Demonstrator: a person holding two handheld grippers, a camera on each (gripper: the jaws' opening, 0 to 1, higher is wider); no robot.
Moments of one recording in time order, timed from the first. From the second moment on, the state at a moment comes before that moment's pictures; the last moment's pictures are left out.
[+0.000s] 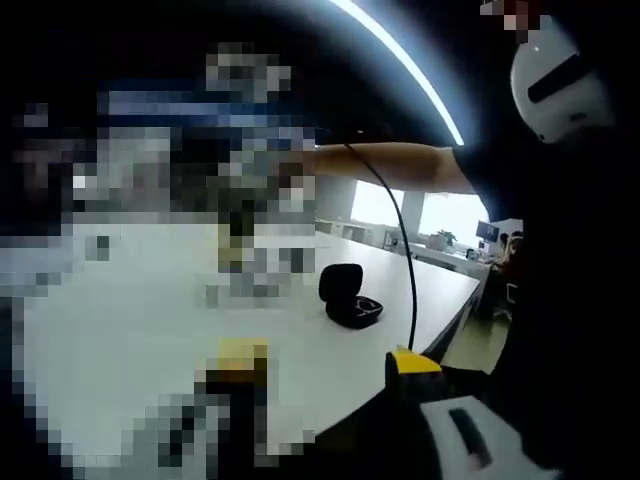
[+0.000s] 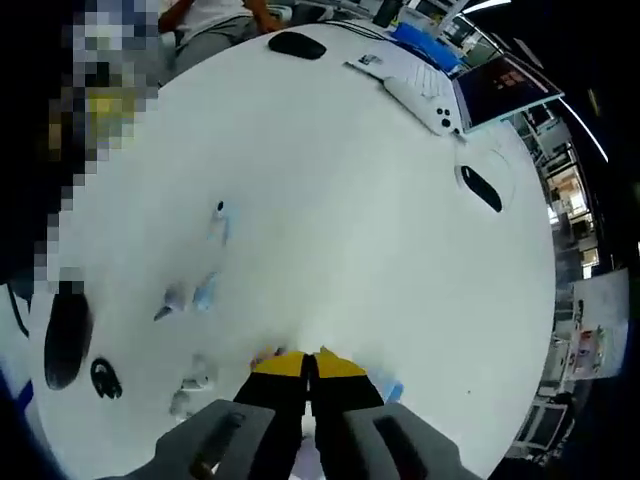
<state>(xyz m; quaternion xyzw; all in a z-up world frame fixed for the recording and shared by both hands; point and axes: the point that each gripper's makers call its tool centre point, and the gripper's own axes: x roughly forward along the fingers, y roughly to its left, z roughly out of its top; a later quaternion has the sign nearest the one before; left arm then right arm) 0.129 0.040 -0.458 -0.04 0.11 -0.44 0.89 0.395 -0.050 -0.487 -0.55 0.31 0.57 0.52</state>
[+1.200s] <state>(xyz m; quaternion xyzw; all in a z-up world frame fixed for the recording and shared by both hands) 0.140 0.029 -0.463 -0.05 0.13 -0.44 0.89 0.426 -0.075 -0.513 -0.57 0.32 0.59 0.47</state>
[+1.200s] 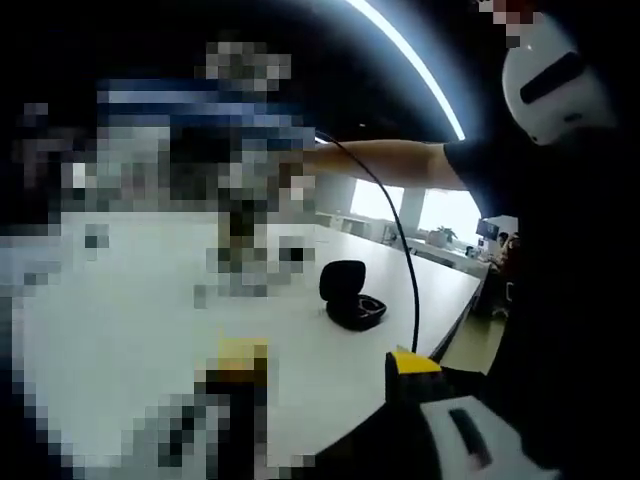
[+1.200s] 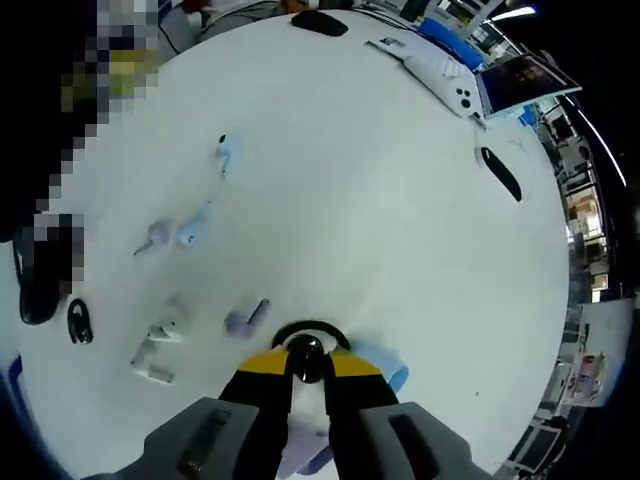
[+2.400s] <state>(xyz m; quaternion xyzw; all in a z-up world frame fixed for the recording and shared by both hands) 0.135 0.025 -0.457 -0.05 0.13 -0.45 0.89 0.404 -0.077 -0.504 -0.52 0.37 0.57 0.52</state>
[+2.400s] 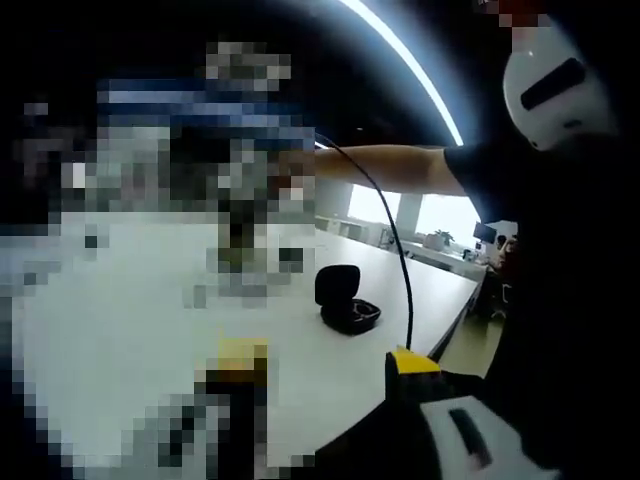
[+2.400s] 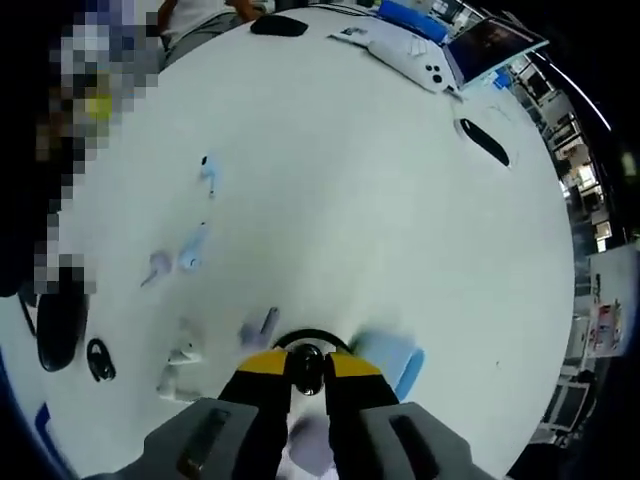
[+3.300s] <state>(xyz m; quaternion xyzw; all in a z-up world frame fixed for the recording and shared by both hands) 0.134 -0.008 -0.445 -0.04 0.11 -0.49 0.87 0.334 -0.140 -0.427 -0.43 0.37 0.50 0.65</state>
